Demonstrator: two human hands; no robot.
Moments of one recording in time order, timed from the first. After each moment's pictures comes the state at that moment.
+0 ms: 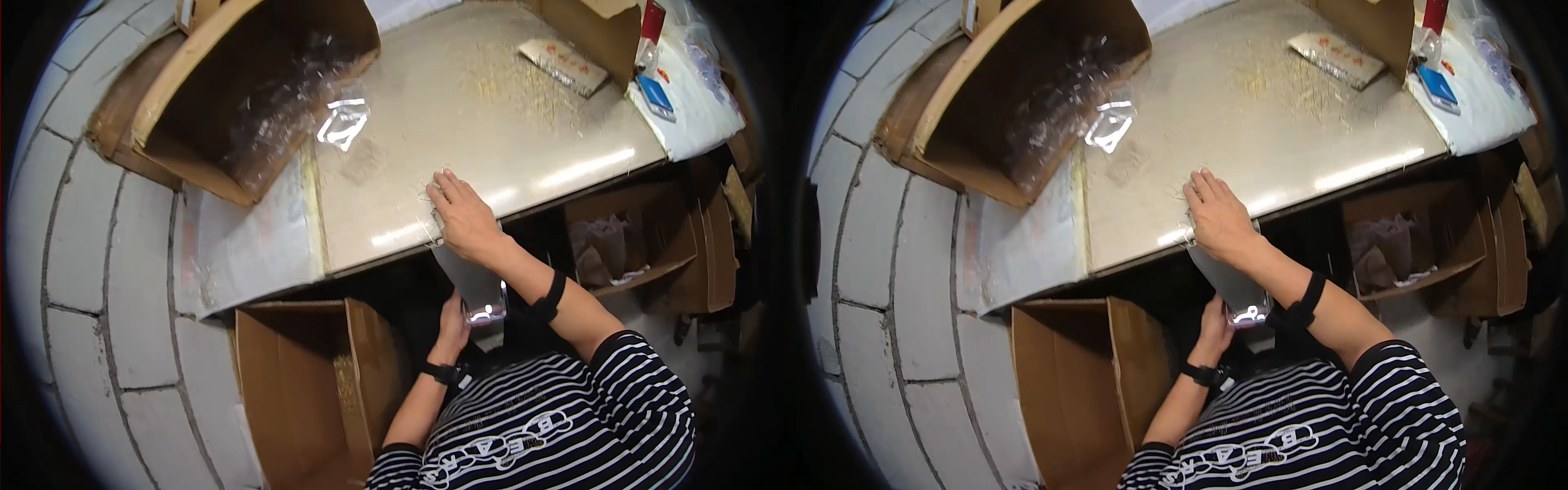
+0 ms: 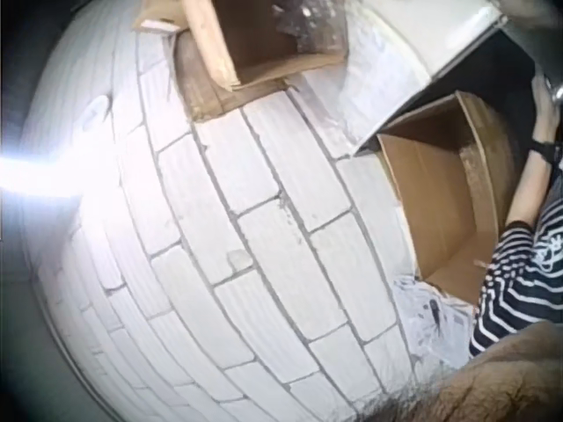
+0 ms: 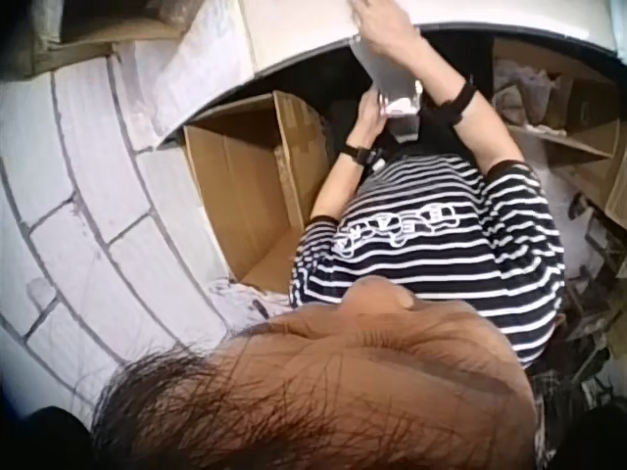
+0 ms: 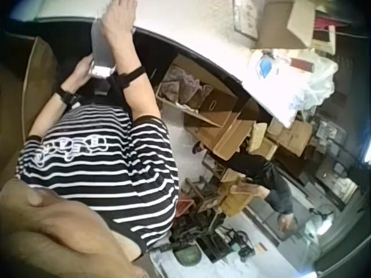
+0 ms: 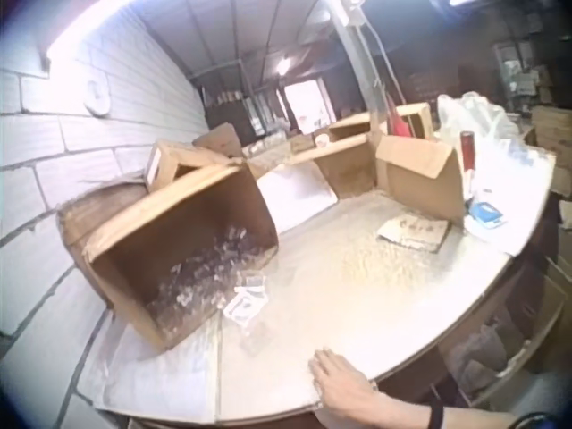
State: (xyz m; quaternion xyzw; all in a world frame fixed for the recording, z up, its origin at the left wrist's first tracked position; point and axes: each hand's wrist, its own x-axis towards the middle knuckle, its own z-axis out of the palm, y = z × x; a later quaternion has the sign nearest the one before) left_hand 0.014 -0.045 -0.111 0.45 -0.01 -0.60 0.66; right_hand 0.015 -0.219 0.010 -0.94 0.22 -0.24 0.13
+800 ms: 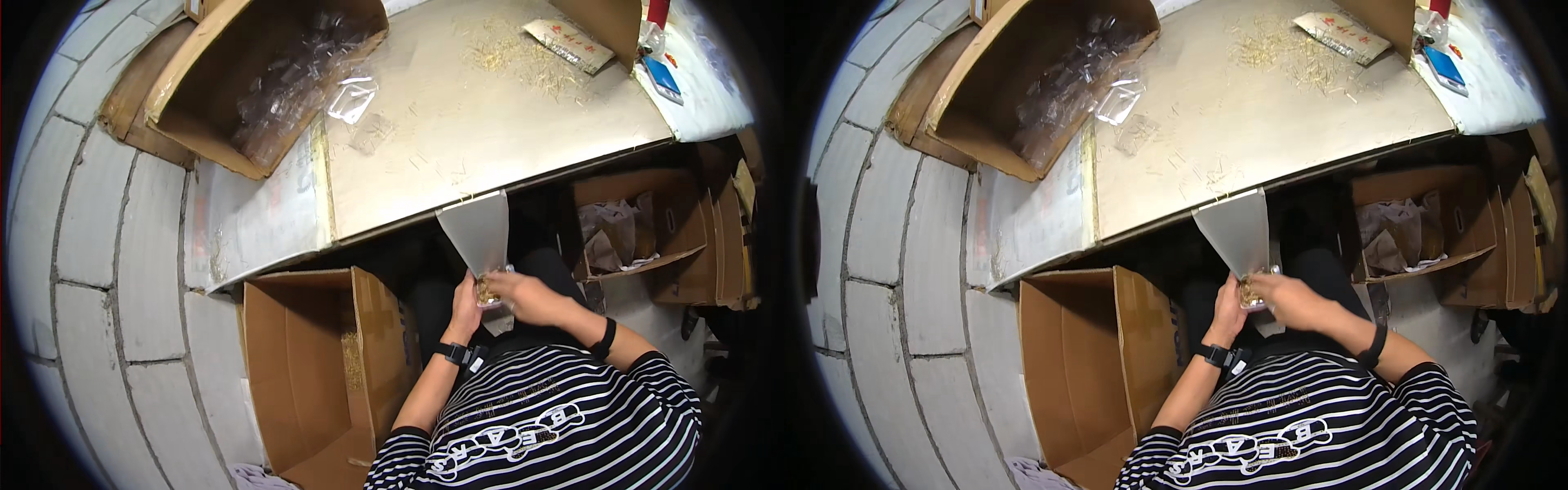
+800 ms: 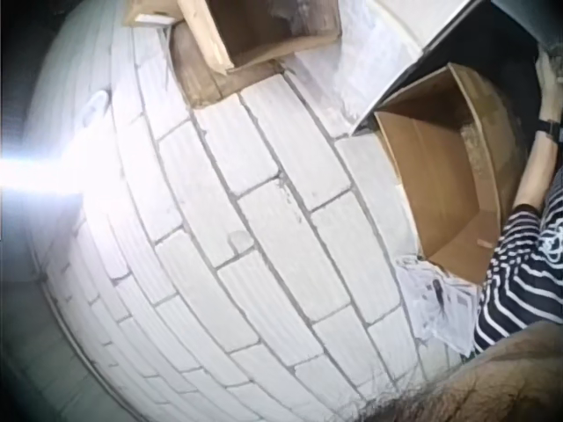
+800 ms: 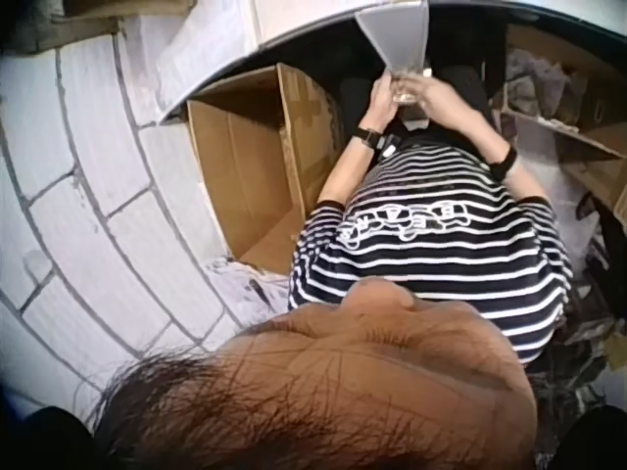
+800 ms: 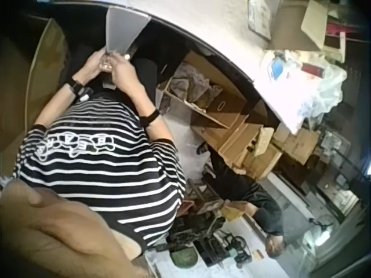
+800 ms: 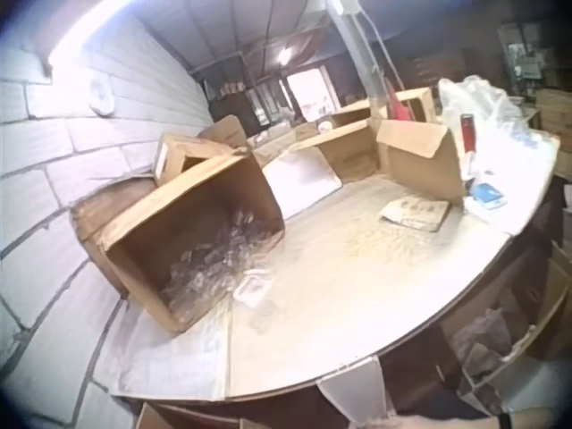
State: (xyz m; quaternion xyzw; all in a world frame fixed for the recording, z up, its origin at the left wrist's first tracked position) left_hand -0.005 -0.026 -0.132 0.43 -0.04 -0.59 0.68; right_hand -0.137 -0.137 -0.037 -0.91 0.08 -0.13 0.39
